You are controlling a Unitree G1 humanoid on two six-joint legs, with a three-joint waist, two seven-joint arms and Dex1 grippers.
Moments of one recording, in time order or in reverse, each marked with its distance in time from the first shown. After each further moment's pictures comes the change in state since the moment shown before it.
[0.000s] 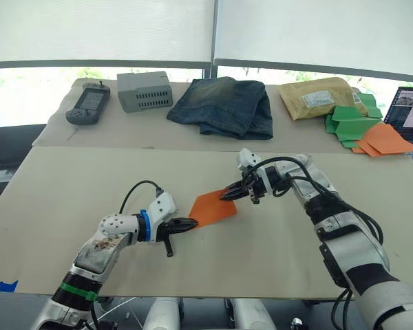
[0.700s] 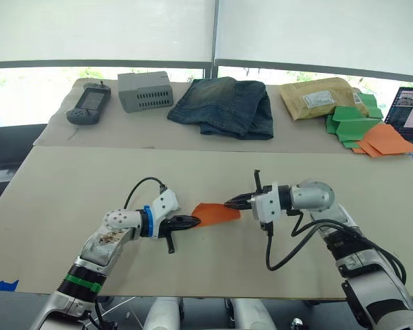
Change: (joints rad) left arm -0.051 -0.010 -0.015 0.068 0.007 -0.044 -0.038; right arm 0.279 -0.112 -0.023 -0.147 -0.298 -0.998 -0.422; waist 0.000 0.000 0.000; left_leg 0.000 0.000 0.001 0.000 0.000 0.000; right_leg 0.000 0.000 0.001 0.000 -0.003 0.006
